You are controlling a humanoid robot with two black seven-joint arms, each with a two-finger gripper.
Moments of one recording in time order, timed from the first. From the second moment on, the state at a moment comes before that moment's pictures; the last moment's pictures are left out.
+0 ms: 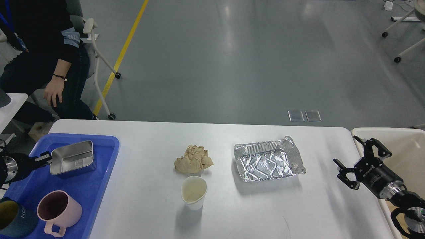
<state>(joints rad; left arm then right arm) -0.79 0.46 0.31 -0.11 0.70 -0.41 -0.31 0.20 -0.46 1.22 0.79 -0.25 0.59 0.07</state>
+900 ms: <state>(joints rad) -1.07 0.53 0.30 -0.11 0.66 -0.18 -0.33 0.21 -0.47 1.22 0.81 -0.25 0.59 0.07</state>
